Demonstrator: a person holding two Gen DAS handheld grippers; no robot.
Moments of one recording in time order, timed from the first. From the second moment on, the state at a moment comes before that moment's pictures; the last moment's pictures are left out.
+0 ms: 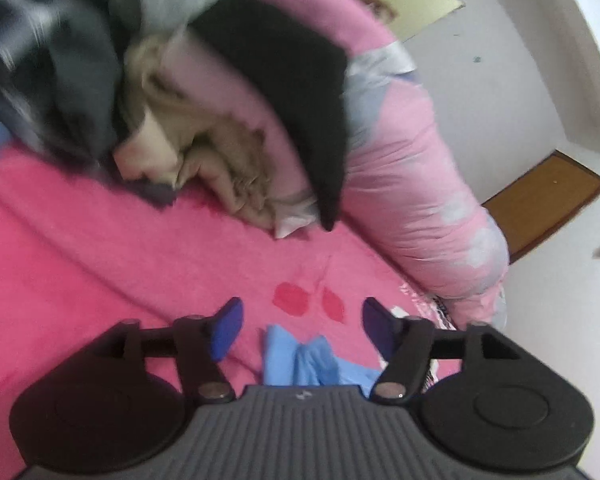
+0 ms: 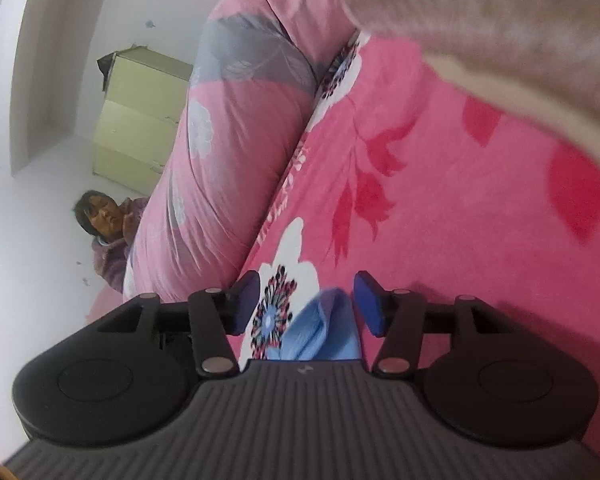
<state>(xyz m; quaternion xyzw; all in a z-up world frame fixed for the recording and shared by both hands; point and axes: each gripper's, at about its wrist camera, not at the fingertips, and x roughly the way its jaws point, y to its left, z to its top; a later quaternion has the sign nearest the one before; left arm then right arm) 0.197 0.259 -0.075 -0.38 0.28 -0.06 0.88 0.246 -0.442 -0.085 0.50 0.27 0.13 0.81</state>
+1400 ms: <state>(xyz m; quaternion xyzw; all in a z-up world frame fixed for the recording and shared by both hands) -0.071 0.183 -0.065 -0.41 0.24 -0.09 0.88 -0.004 -0.376 -0.063 0.54 0.25 0.14 0.79</state>
